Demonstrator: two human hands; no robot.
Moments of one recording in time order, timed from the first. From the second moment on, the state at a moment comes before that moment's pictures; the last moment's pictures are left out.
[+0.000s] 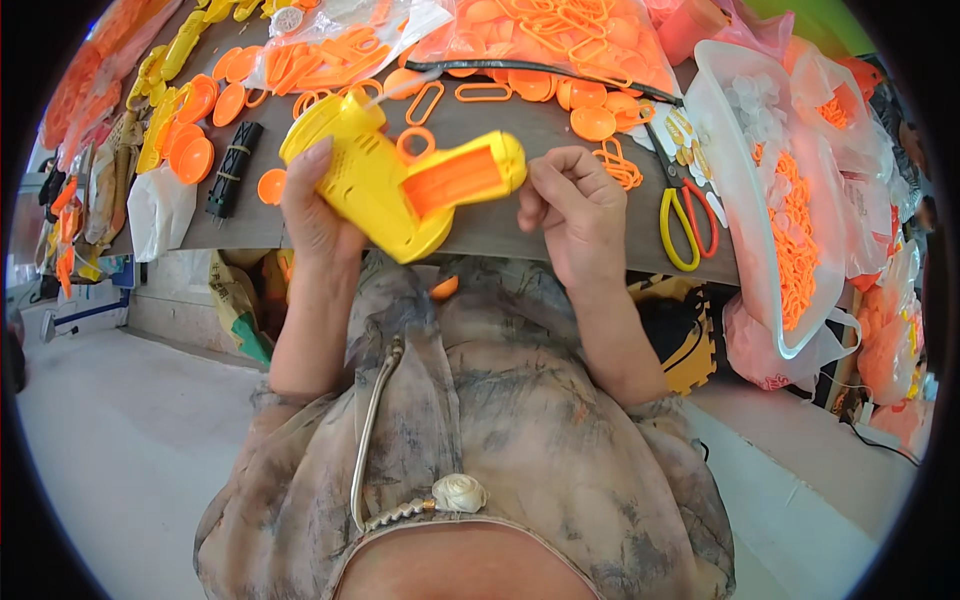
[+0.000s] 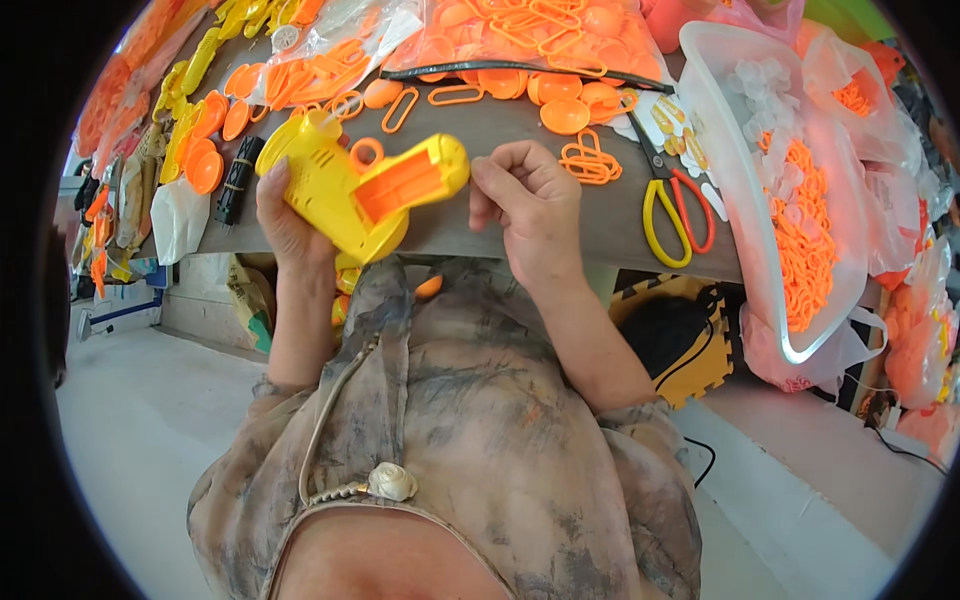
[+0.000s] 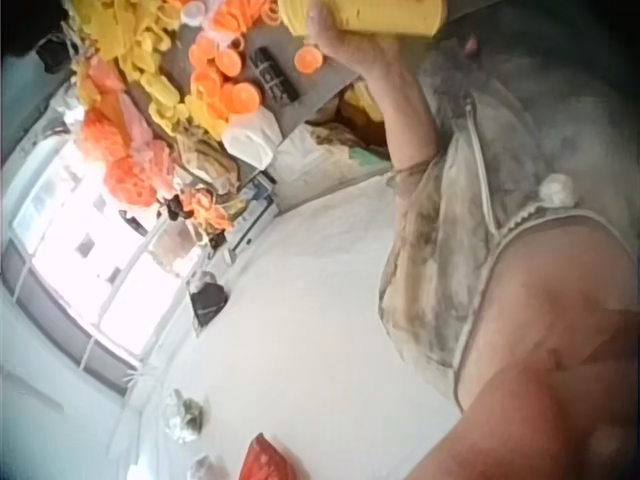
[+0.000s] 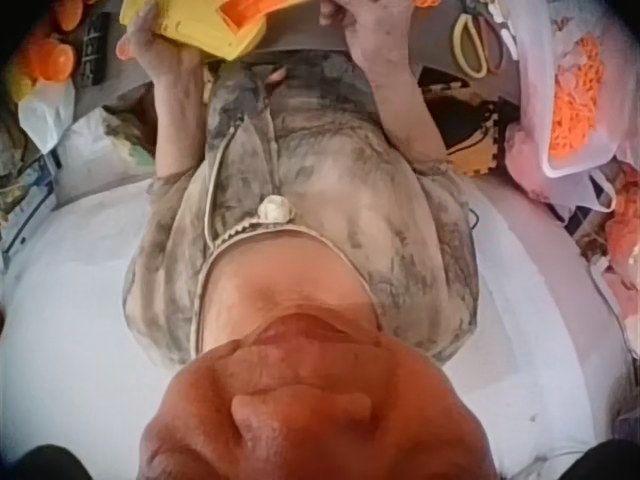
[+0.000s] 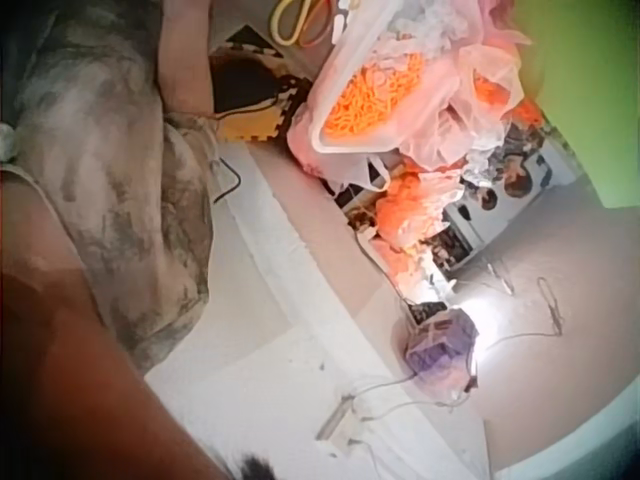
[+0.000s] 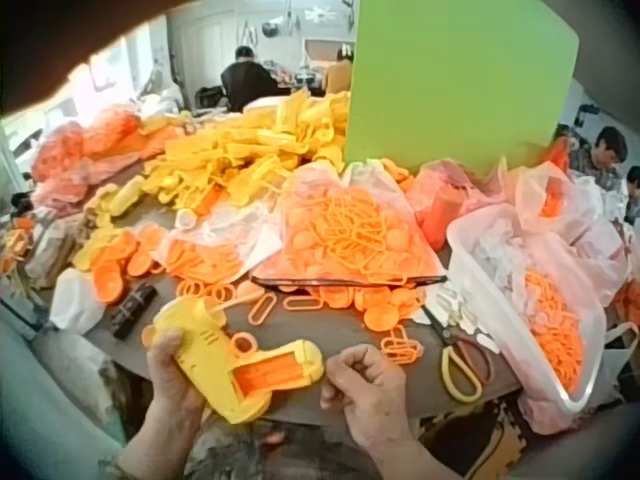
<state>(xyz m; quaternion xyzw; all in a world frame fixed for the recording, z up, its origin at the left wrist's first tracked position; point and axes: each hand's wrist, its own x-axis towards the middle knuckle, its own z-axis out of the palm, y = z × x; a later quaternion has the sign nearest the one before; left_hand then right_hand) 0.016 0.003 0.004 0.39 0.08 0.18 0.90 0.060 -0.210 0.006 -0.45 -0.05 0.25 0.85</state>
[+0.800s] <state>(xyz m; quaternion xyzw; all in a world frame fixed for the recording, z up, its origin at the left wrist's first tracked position) 0.028 0.013 -0.019 0.32 0.07 0.08 0.94 0.048 -0.221 -0.016 -0.70 -0.26 0.11 0.66</state>
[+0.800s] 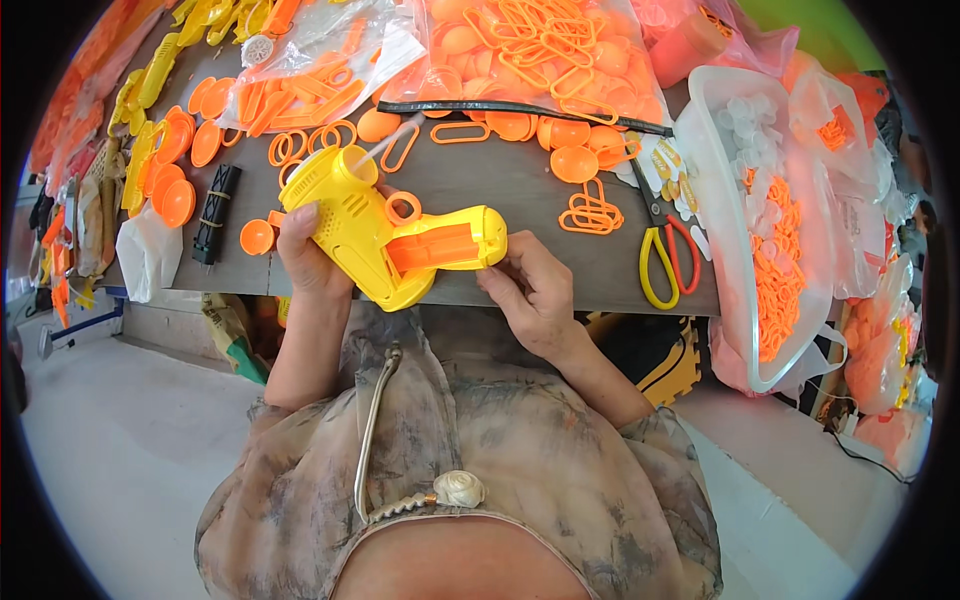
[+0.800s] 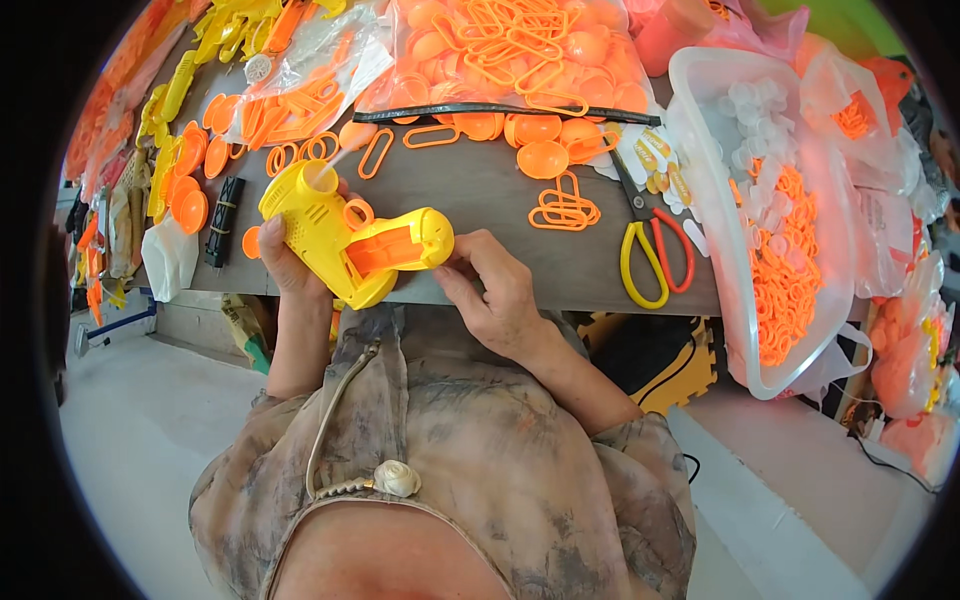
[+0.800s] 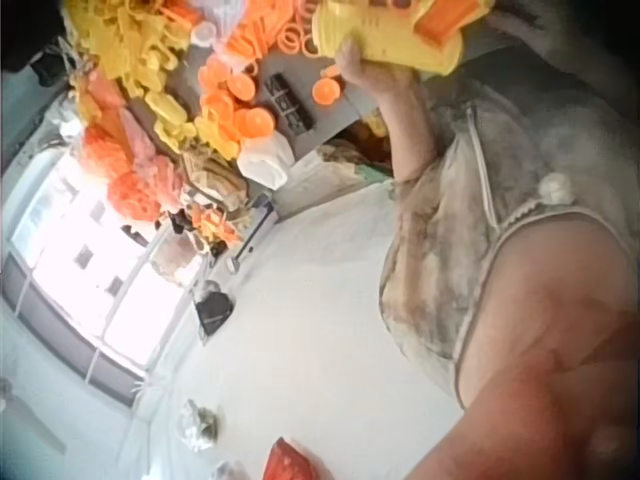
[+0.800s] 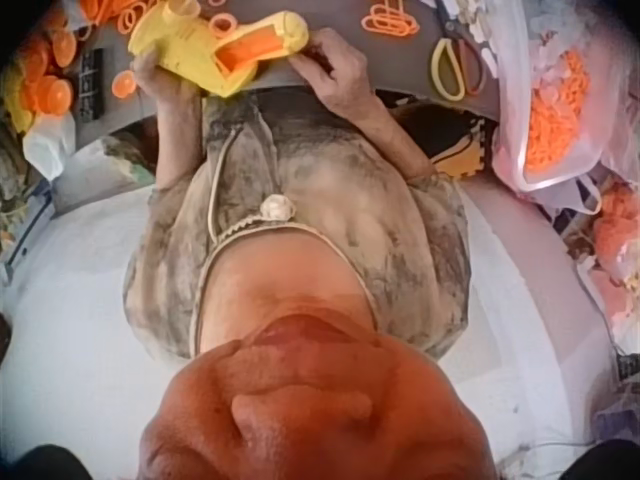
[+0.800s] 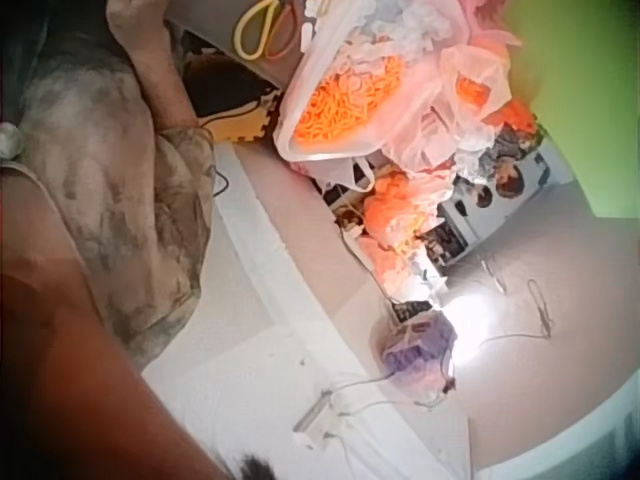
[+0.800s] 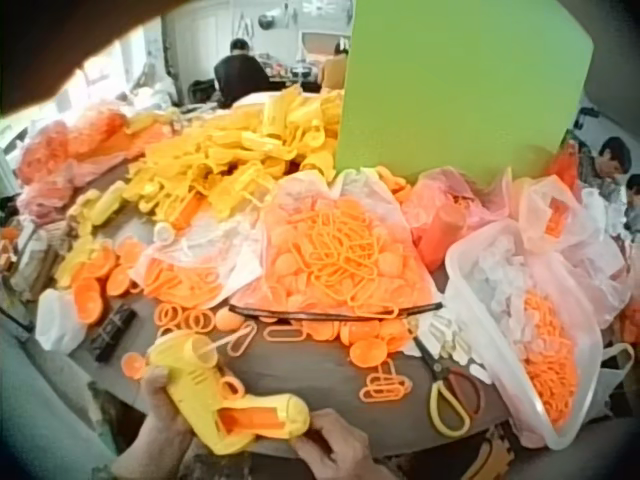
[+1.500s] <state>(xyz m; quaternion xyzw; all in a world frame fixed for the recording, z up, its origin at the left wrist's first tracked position) 0.028 0.005 -0.014 0.30 0.04 0.09 0.95 0.147 -0.273 0.011 -0.89 -0.38 -0.17 0.15</state>
